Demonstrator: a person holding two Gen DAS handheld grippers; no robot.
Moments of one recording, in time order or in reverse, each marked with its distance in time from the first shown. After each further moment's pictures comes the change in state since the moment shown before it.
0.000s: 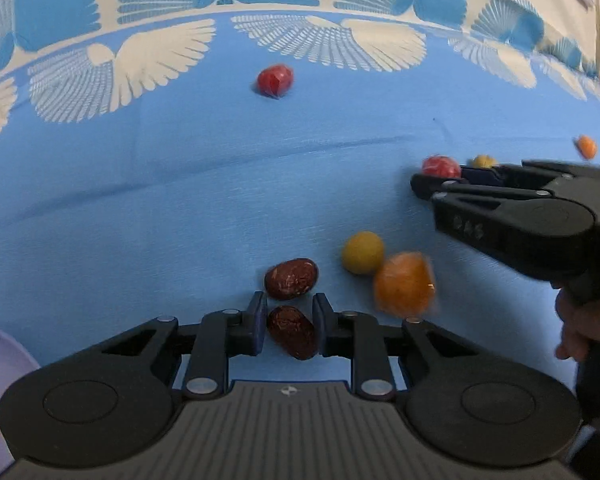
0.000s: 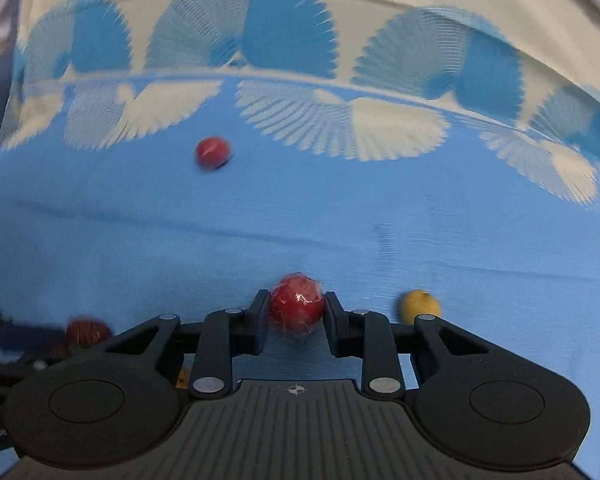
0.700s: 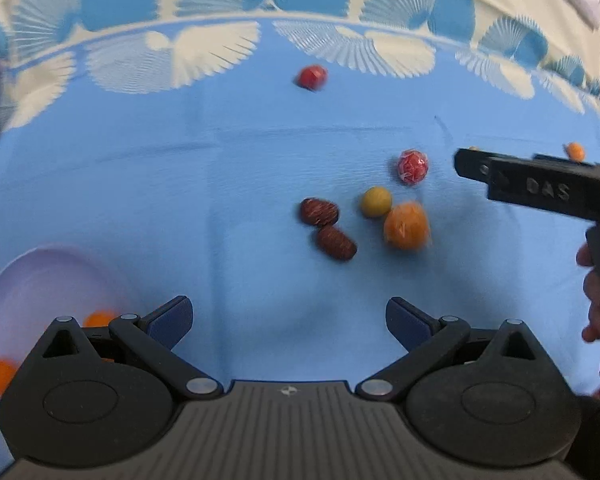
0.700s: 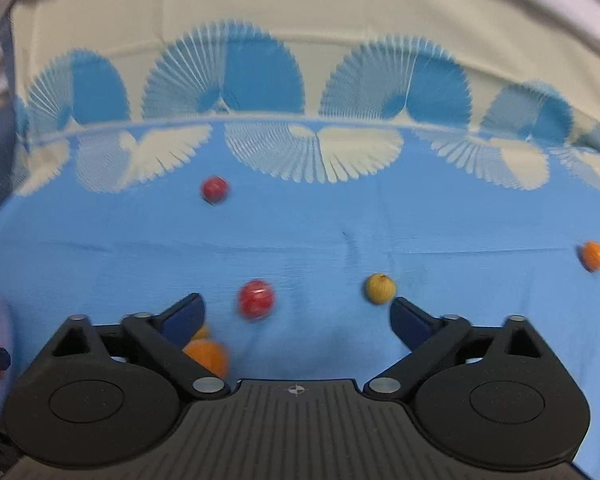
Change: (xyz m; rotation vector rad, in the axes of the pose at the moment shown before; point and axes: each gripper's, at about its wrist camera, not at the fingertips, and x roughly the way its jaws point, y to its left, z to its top) left arm -0.046 0.014 -0.037 -0.045 0.000 0.032; right arm -0.058 -0.003 -0.005 0.081 -0.026 -0.012
